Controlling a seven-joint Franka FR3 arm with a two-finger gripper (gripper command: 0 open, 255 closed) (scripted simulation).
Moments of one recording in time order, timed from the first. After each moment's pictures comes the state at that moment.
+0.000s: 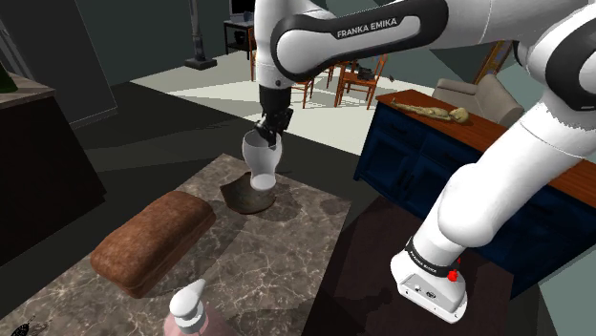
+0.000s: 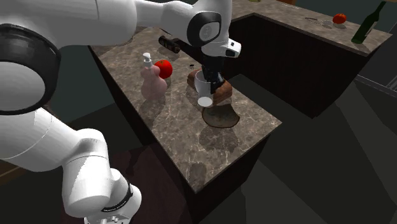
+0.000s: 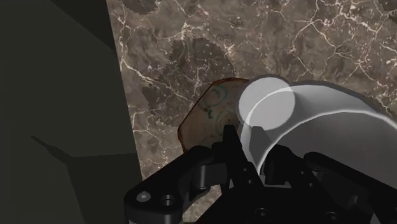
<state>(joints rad) 0.10 -0.18 0.30 -2.09 0.03 1.90 0.21</state>
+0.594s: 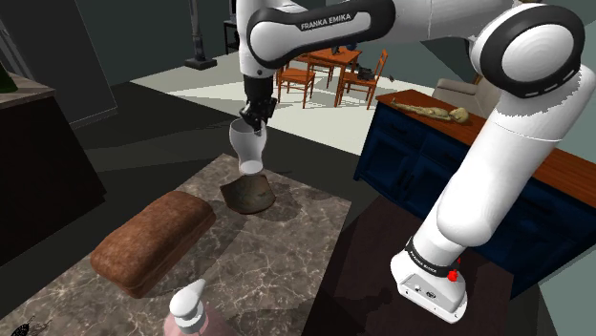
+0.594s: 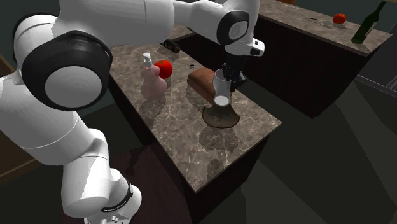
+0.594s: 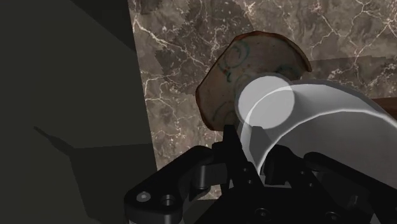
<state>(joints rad) 0.06 0.04 0.28 -1.85 -0.04 1.87 0.18</state>
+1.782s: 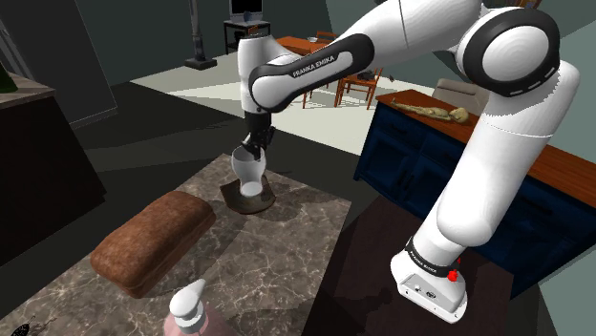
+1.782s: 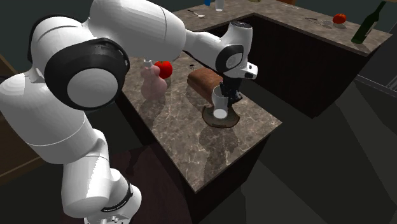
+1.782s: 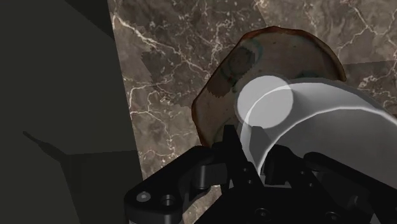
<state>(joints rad) 0.07 0.11 0.28 -2.01 -0.07 2.09 0.21</state>
